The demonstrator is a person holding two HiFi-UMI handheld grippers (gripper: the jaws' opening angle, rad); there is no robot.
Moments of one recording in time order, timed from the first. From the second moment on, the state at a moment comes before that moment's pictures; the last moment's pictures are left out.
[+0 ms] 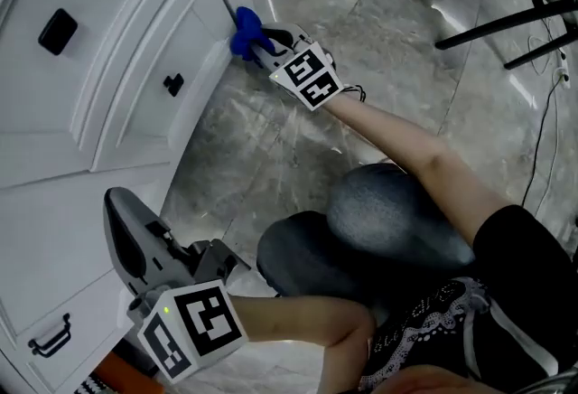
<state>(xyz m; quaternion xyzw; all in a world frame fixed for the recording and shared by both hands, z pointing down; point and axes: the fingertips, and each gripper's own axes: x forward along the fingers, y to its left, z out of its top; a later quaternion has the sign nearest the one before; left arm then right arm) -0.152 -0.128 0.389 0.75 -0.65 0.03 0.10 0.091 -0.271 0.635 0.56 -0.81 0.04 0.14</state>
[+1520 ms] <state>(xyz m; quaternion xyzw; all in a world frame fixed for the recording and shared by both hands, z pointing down) -0.113 -0.125 0.377 0.79 -0.61 0.04 0.06 0.094 -0.270 0.120 0.50 -0.81 -0.29 -0.08</state>
